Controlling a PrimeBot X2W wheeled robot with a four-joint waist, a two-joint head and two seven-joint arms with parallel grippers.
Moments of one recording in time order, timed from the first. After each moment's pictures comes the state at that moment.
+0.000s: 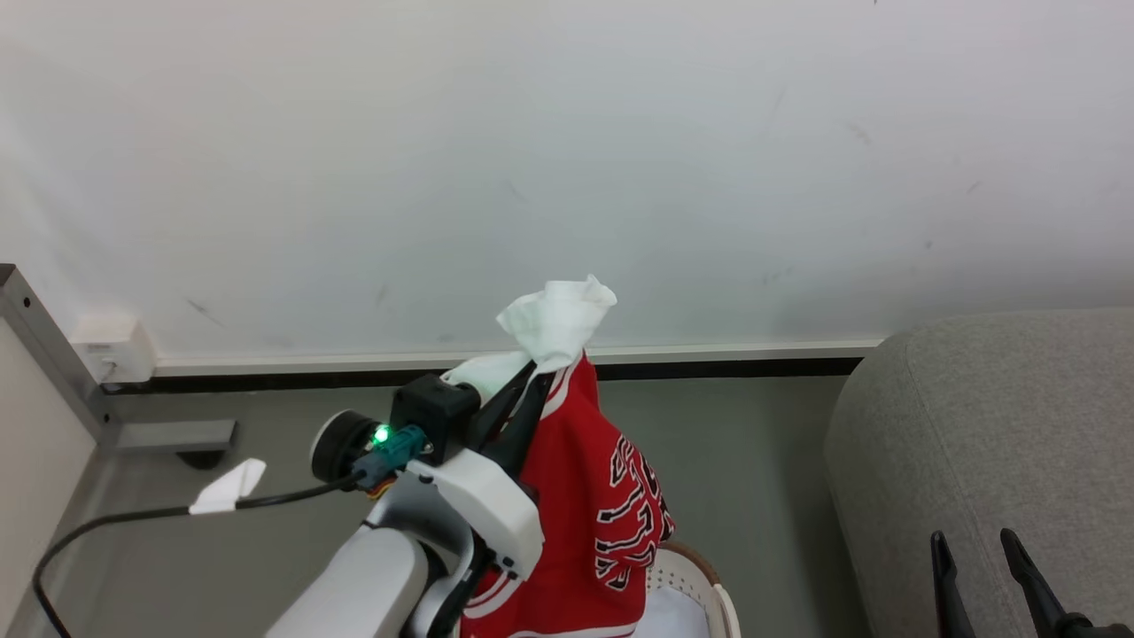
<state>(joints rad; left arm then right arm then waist) -0.46 0.23 -0.61 0.17 -0.39 0.10 -0.01 0.05 -0.05 -0.04 0.22 0.16 0.13 -0.26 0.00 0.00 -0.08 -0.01</state>
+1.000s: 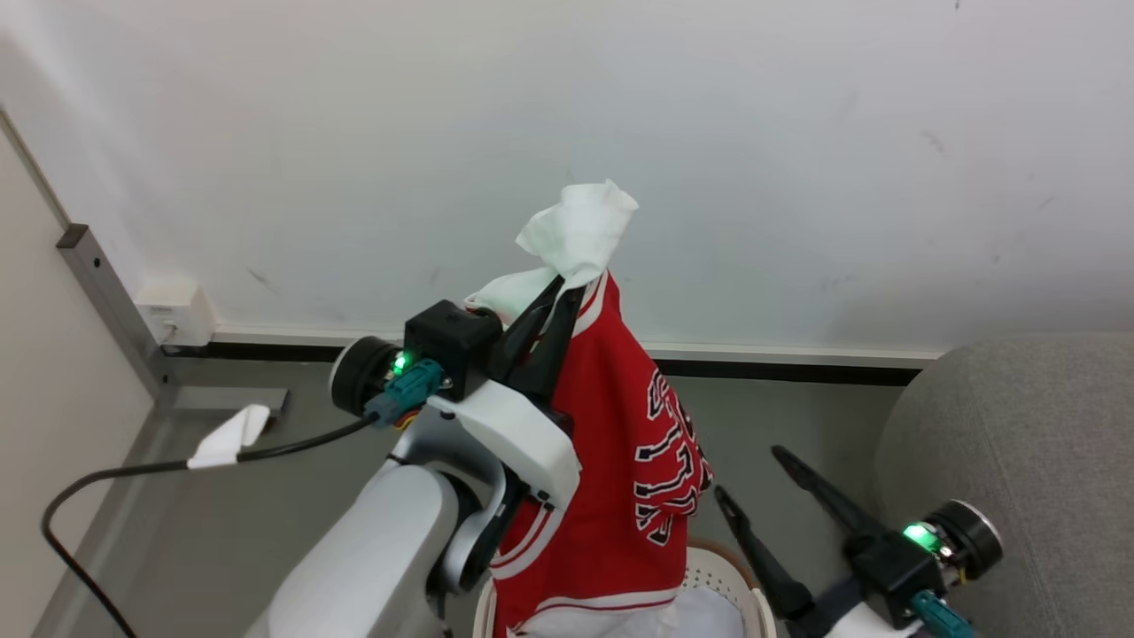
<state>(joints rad) -0.58 0.19 -0.61 0.13 -0.40 0.12 0.00 -0.23 -0.21 0.49 0.27 0.19 0.13 -0.26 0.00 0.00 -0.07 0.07</state>
